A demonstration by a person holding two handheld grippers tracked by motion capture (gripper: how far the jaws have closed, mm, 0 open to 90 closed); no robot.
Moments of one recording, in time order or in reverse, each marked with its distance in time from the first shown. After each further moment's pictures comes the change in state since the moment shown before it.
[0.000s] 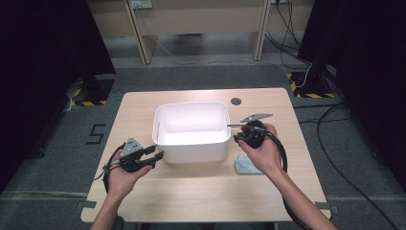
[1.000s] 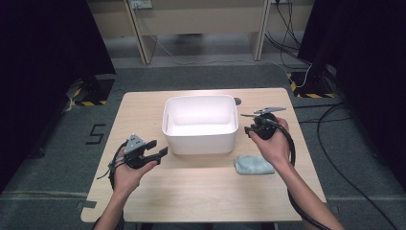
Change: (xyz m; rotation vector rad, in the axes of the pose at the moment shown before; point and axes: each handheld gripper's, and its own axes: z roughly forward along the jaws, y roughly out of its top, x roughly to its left) left arm 0.001 -0.001 0.007 -0.073 0.017 -0.062; right arm -0.044 0.002 -0.001 -0.037 -0.087 0.110
